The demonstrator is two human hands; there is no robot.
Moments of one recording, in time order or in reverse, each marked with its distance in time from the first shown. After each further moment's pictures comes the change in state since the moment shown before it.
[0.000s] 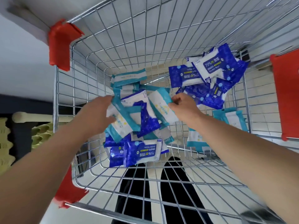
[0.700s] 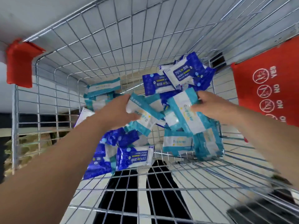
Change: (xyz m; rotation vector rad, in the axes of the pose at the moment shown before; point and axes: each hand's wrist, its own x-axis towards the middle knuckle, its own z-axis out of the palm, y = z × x) left_hand 0.042 0.120 0.002 -0.365 -0.156 0.089; right_hand -0.005 0.021 -0.161 -0.283 -0.180 0.047
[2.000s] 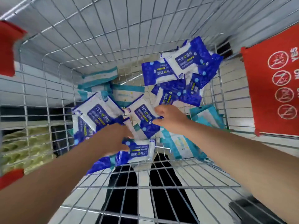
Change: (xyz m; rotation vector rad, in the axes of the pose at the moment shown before) left_hand -0.011 -0.077 0.069 0.526 -0.303 0.103; right_hand 0.026 -0.010 0.124 -0.060 -0.095 -0.165
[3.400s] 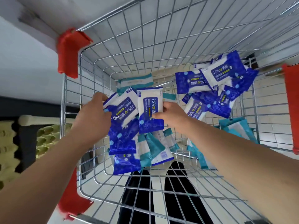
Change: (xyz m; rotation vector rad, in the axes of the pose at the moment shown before) left_hand -0.081 -0.071 -0.069 -0.445 0.617 -0.508; right_hand 0.034 -0.092 0.037 0.488 -0.008 0.066
